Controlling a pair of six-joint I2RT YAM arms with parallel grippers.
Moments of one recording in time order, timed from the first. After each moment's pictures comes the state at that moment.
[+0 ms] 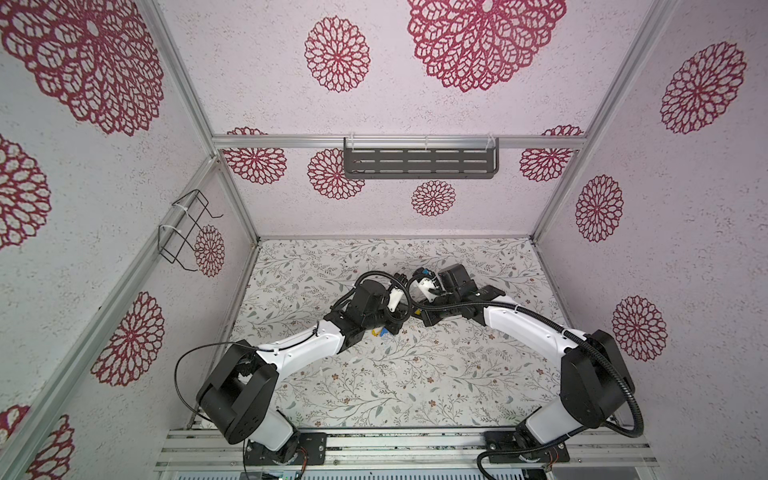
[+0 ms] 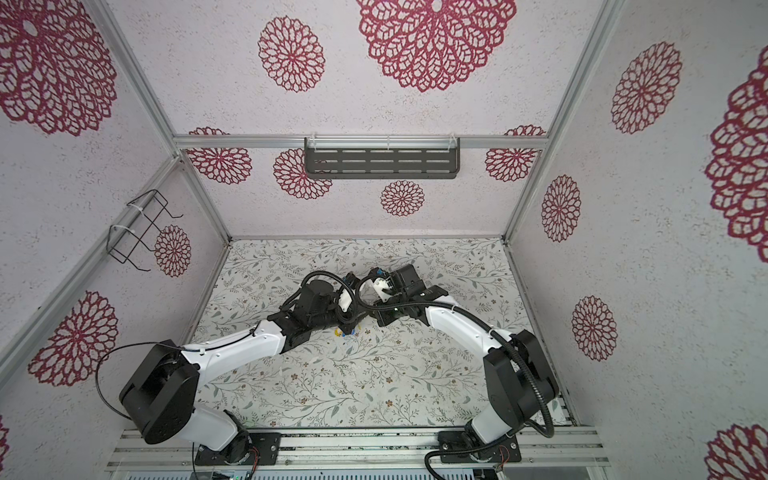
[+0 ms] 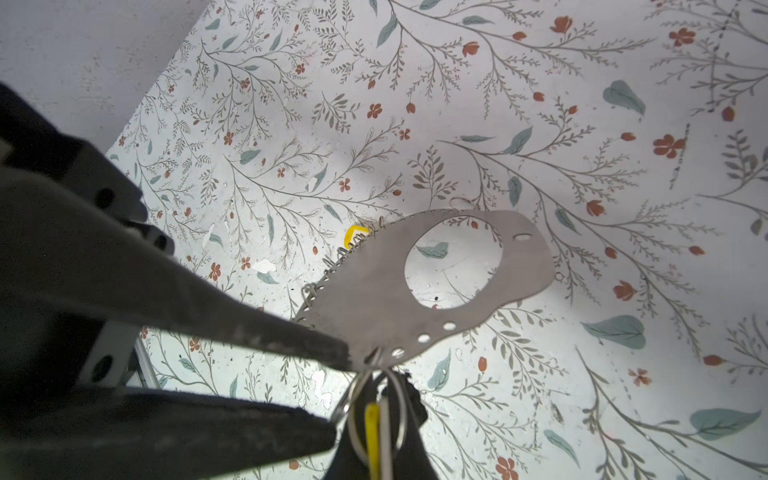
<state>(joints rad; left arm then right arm) -0.70 1.54 0.92 0.09 0.25 -0.12 0.59 1.56 1.14 -0.45 -0.41 0.06</state>
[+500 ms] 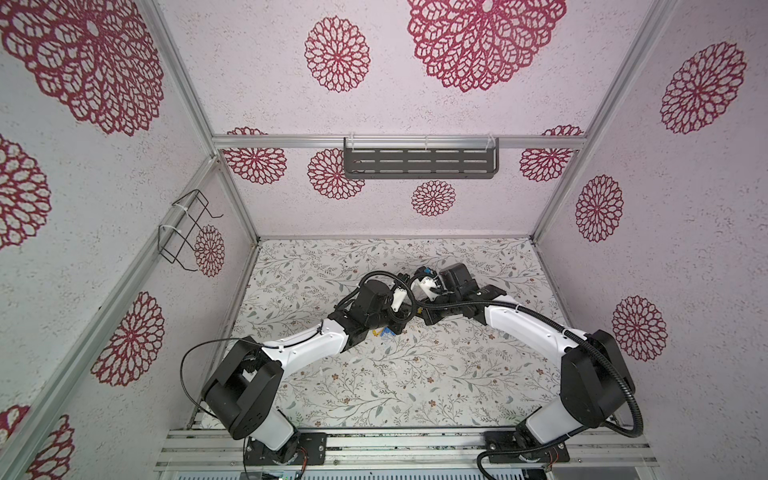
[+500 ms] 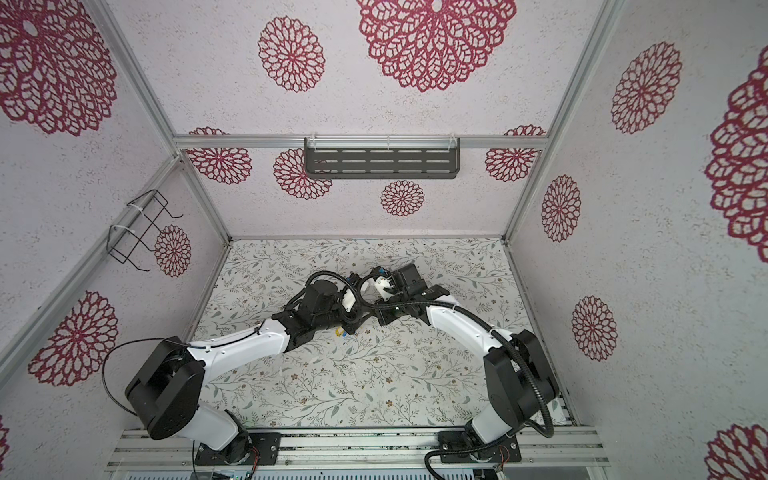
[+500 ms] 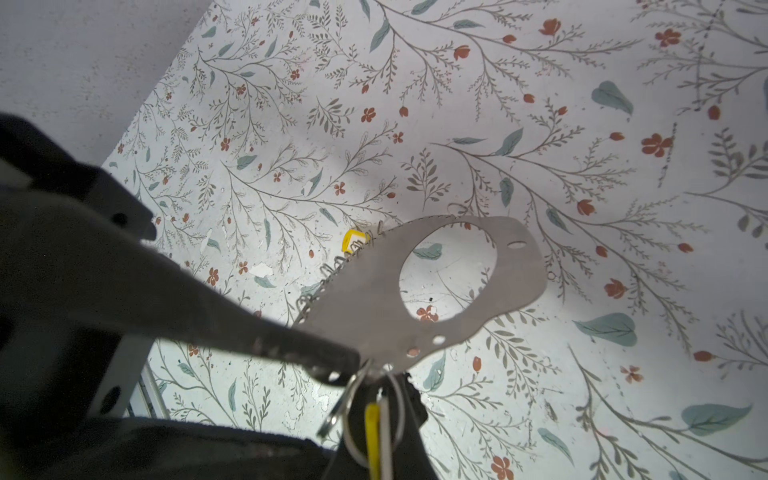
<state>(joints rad) -0.71 1.57 0.94 0.09 0.24 -0.12 0.58 1.56 1.14 -0.44 -0.40 0.07</state>
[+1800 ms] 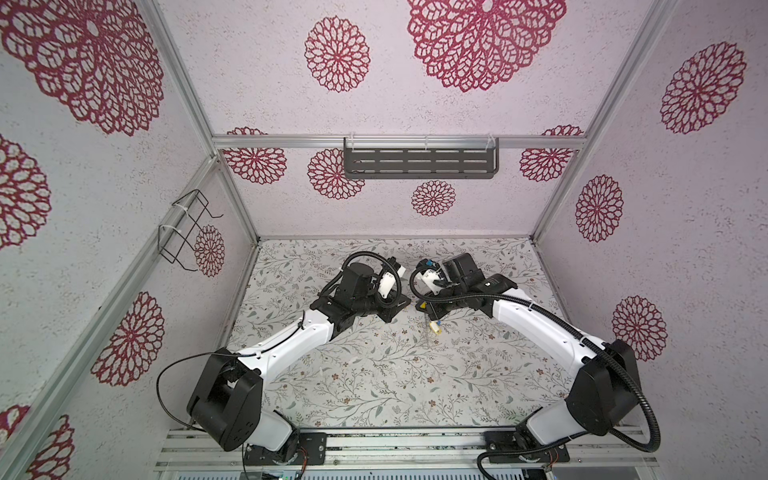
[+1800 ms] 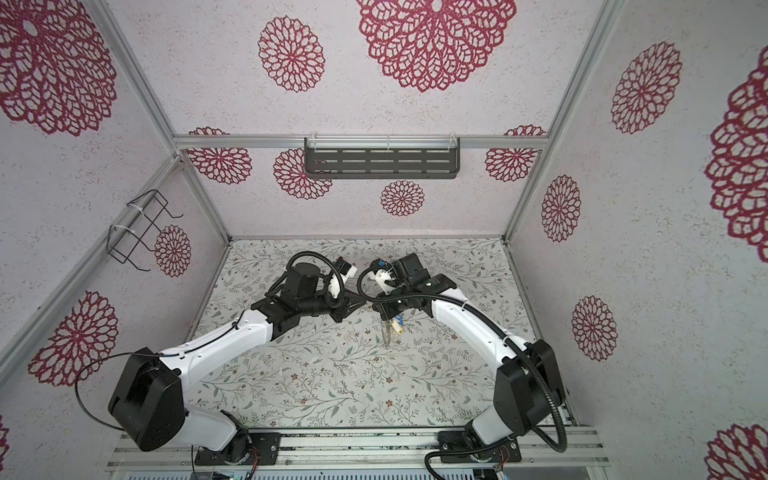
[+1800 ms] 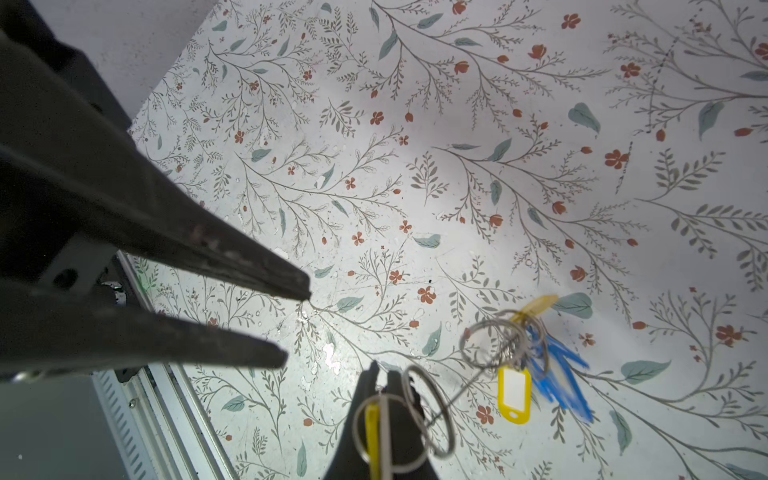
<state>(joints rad) -0.62 1.48 1.04 -0.08 0.45 -0.12 0.58 1.52 1.28 -0.67 -0.38 0.02</state>
